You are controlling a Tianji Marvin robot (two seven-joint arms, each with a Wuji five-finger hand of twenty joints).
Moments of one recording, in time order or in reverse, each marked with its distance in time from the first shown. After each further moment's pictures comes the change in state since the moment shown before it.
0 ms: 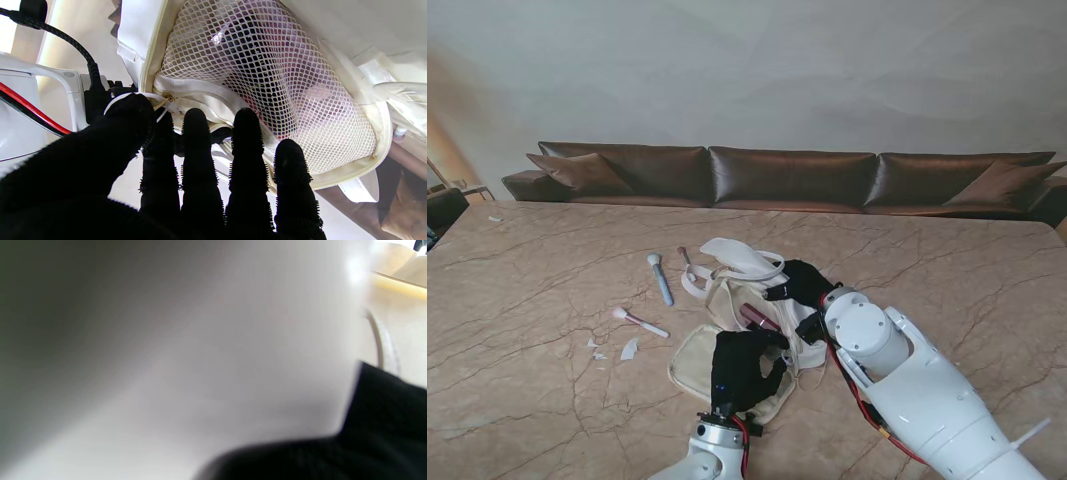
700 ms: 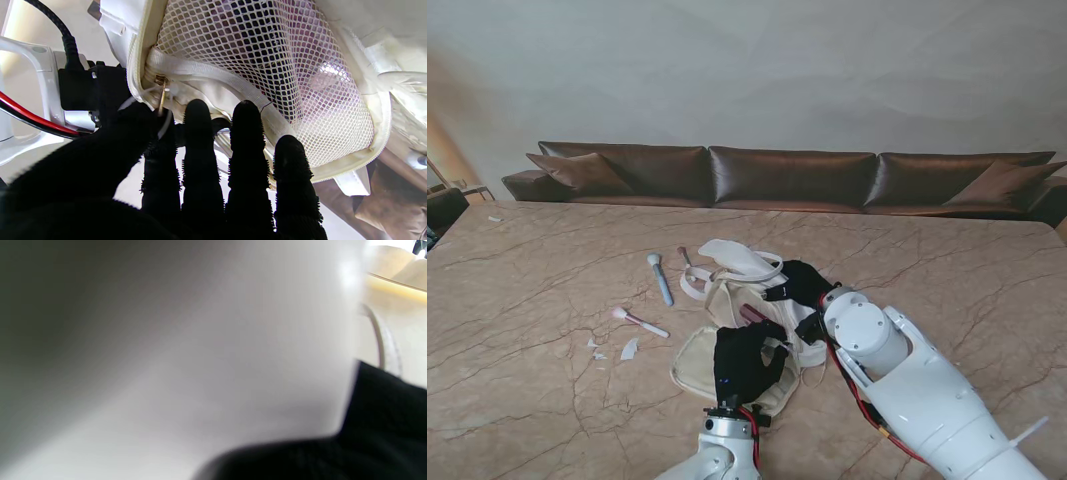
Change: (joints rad) left arm -0.007 -0.049 -0.009 -0.002 -0.067 0.065 0.026; right arm 0.008 0.000 -0.007 0.010 -0.003 -0.007 0.006; left_hand 0.012 0.090 -0.037 0.000 -0.015 0.017 0.073 0.036 0.120 0.027 0.017 0.023 0.107 0.001 0.089 0.002 0.076 0.000 0.051 0.018; right_hand 0.000 0.000 0.000 0.000 0.001 -0.003 0.000 0.000 0.000 0.000 0.010 0.000 0.000 0.000 0.008 0.002 0.003 0.000 0.006 0.000
